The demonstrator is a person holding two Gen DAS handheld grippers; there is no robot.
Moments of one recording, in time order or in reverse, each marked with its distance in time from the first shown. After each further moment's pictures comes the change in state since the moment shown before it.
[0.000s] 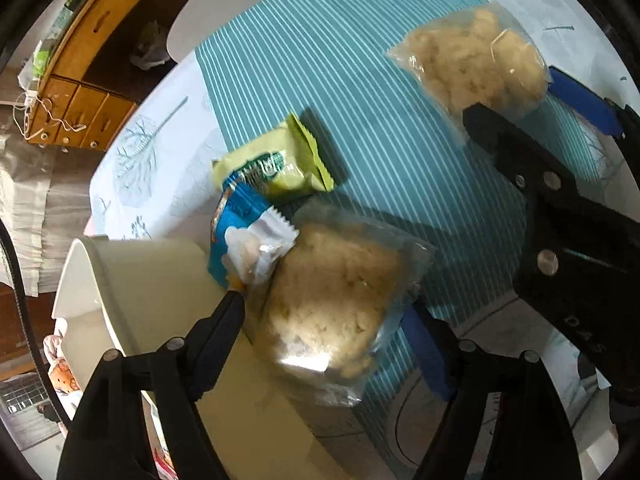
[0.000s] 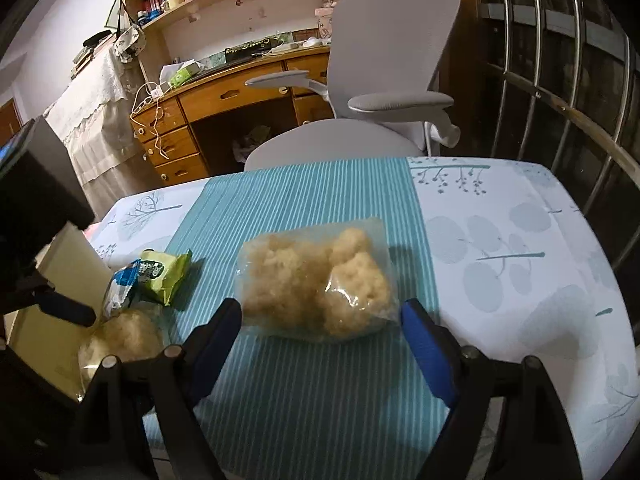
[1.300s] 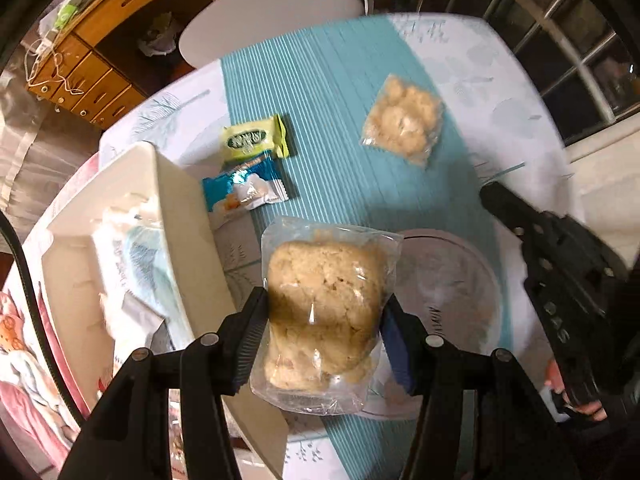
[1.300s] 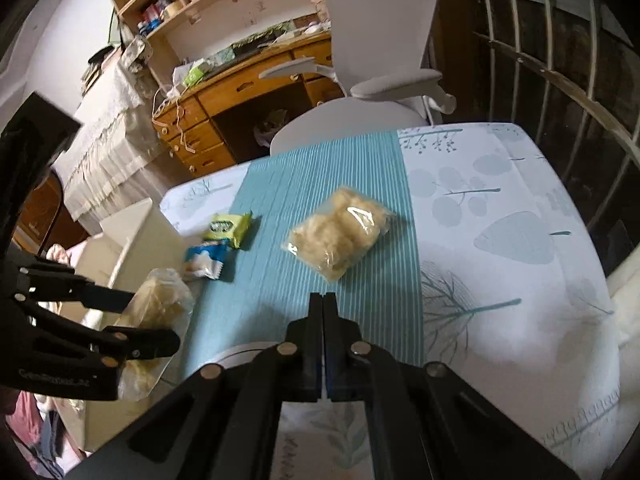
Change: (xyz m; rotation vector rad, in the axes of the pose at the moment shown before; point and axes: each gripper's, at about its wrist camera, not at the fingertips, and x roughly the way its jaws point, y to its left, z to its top) left arm -0.094 0.017 -0.074 -0.168 -0.130 -0.230; right arm -0.106 -0.004 -0.021 0.116 0.099 0.106
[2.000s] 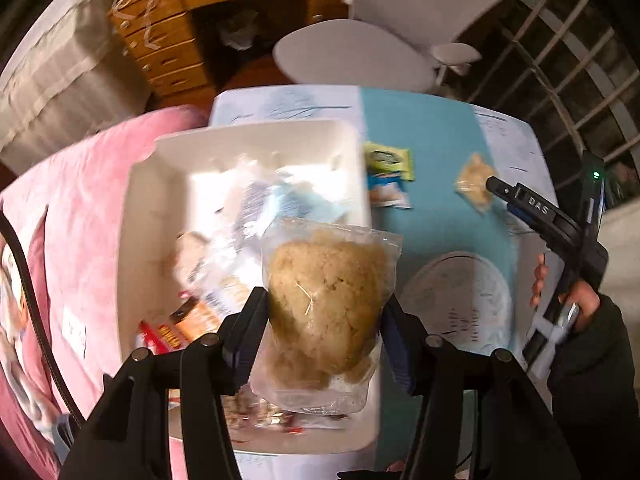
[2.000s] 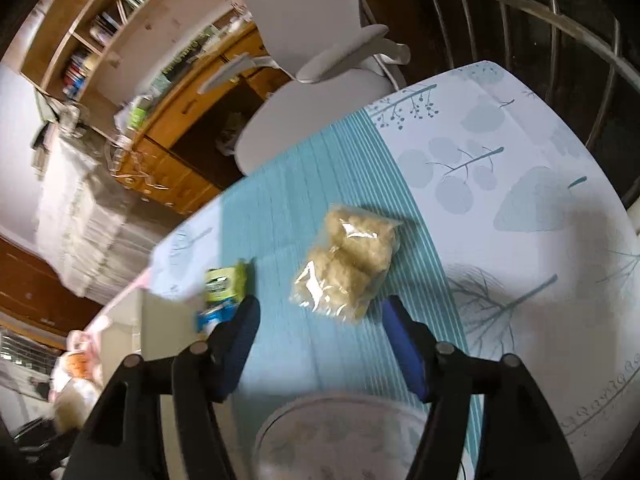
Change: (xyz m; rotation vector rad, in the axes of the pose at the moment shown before) left arm -0.063 0.139 -0.091 -0.294 -0.145 -0.043; right arm 0.065 0.000 0.046 0.290 0.099 -0.084
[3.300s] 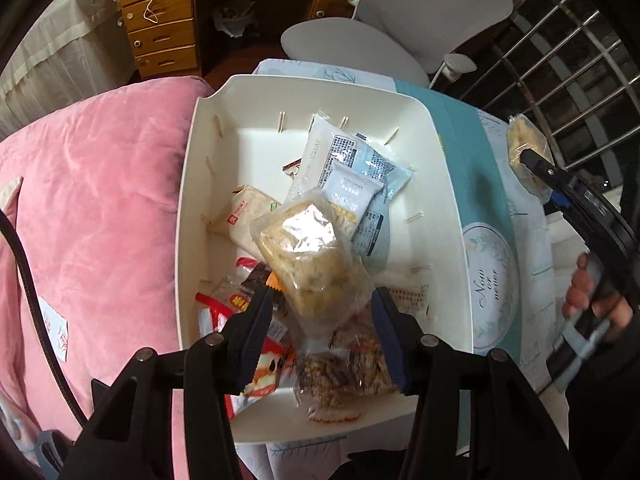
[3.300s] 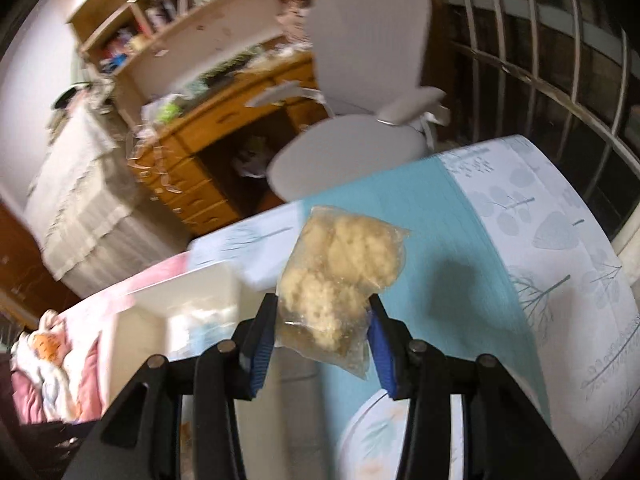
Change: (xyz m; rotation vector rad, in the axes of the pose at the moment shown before) left arm 0.010 0.125 -0.047 -0.008 -0.012 -0.200; right arm -0.078 0.138 -0.066 -0.170 -0.175 0.031
